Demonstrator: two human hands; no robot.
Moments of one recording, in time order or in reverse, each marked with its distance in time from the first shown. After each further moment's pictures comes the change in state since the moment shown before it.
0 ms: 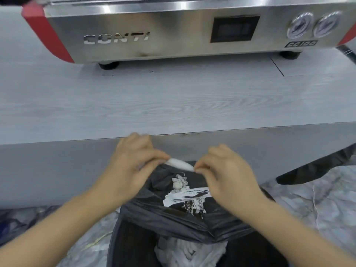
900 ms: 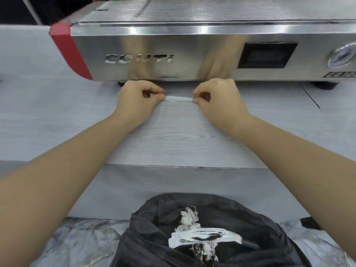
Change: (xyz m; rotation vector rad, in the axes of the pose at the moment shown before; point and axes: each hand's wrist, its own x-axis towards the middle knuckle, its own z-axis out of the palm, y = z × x) left_hand 0.153 -0.099 -0.020 -0.073 0.316 -0.372; right_hand 0.218 0.045 0.002 -0.056 0.184 -0.062
